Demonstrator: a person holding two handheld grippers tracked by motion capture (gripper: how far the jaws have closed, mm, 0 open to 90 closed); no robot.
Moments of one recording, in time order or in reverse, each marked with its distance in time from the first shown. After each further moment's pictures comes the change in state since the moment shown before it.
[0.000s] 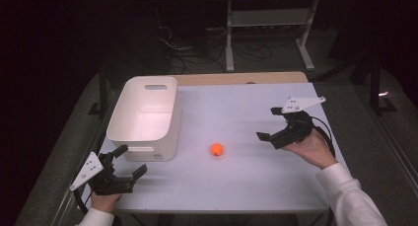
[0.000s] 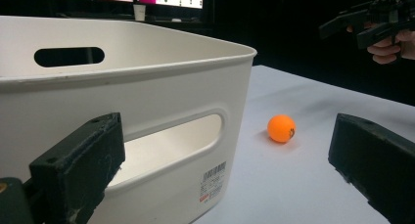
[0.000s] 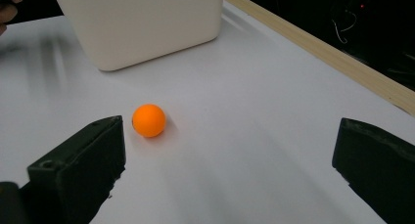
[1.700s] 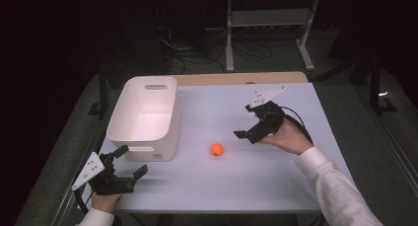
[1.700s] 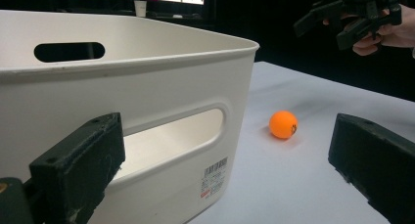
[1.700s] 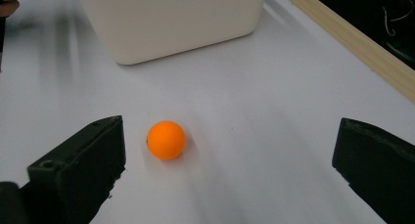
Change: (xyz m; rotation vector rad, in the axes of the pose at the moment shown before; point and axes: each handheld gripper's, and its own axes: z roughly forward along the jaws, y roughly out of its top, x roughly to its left) left arm -0.001 -0.001 0.002 0.012 0.001 -0.003; right arm 0.012 0.039 0.058 0.124 0.097 -0.084
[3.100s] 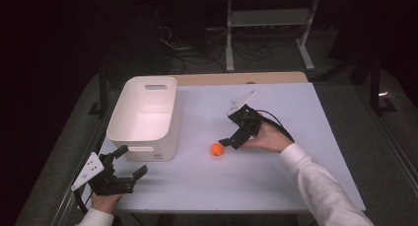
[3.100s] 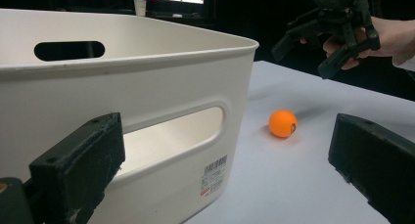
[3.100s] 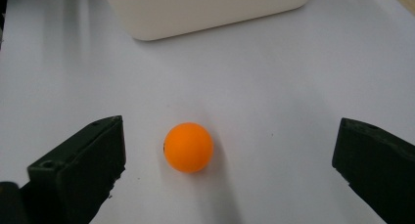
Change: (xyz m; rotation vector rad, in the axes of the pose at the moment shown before) left arm -0.001 0.000 -0.001 0.006 -0.004 -0.001; right arm 0.011 0.011 0.057 0.134 0.100 -0.060
